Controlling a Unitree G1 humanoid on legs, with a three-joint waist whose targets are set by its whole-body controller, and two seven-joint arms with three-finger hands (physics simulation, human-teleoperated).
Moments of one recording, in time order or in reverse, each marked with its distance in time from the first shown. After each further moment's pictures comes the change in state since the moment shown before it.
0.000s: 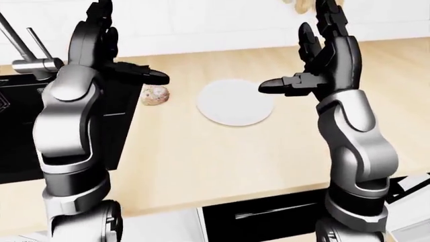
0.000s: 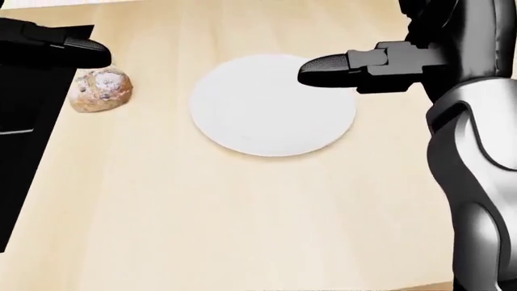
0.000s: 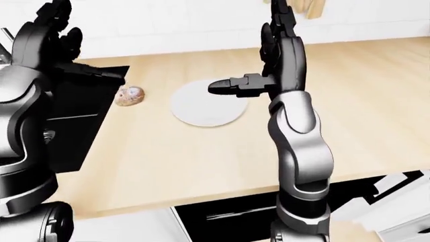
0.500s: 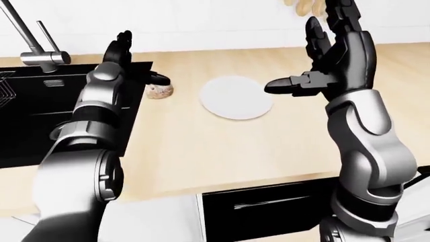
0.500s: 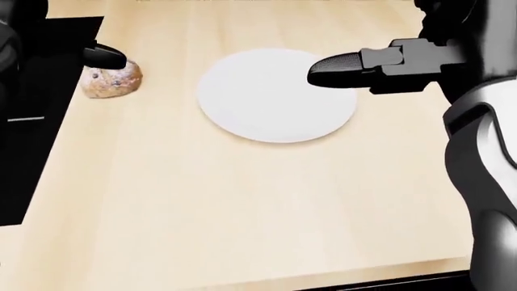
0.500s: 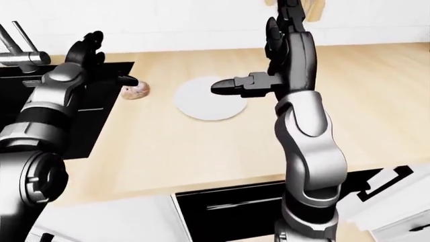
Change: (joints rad) left arm -0.456 0.024 -0.042 1.409 0.168 -0.721 0.004; right arm 0.002 -0.031 -0.020 -0.086 0.030 0.066 -0.003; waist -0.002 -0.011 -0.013
